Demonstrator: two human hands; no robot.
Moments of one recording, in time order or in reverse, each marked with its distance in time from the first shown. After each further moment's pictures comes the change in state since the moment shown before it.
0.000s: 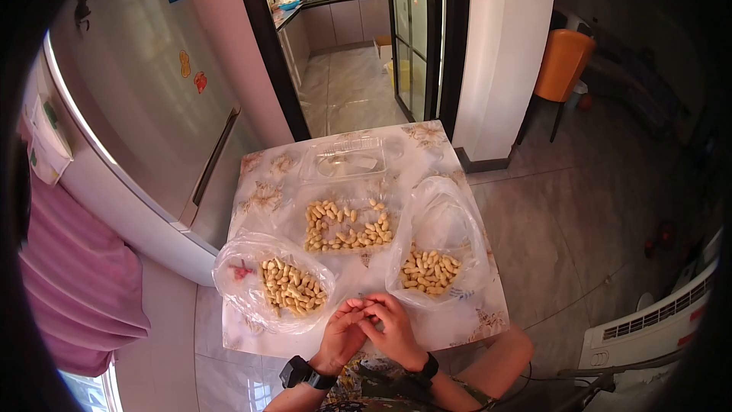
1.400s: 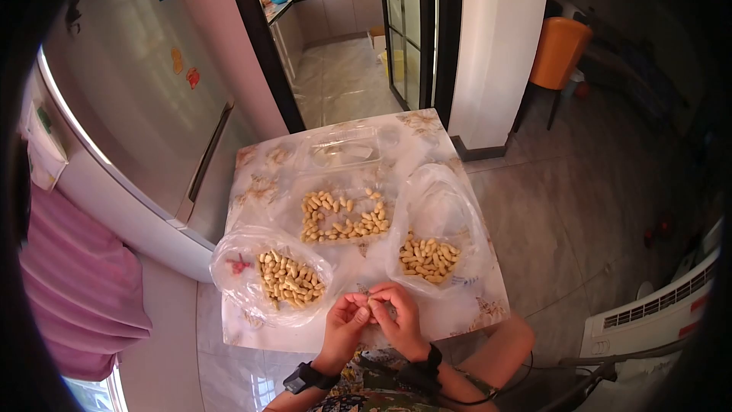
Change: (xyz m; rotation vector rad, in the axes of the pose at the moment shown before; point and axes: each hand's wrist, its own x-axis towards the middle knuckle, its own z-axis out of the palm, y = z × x) left_hand -0.014 -0.003 0.021 0.400 0.092 0.087; right_hand 0.001 -0.008 -0.009 0.229 0.178 0.050
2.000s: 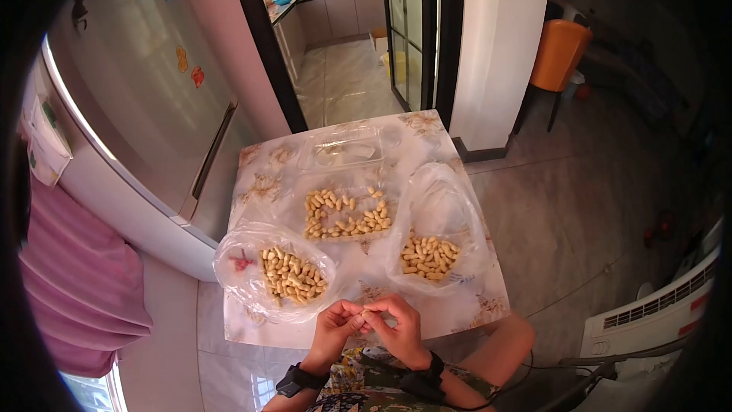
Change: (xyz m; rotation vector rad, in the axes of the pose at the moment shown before) left_hand -0.019 0.027 -0.008 0.314 -0.073 -0.051; right_hand -0.019 -0.019 0.001 0.010 -0.054 0.062
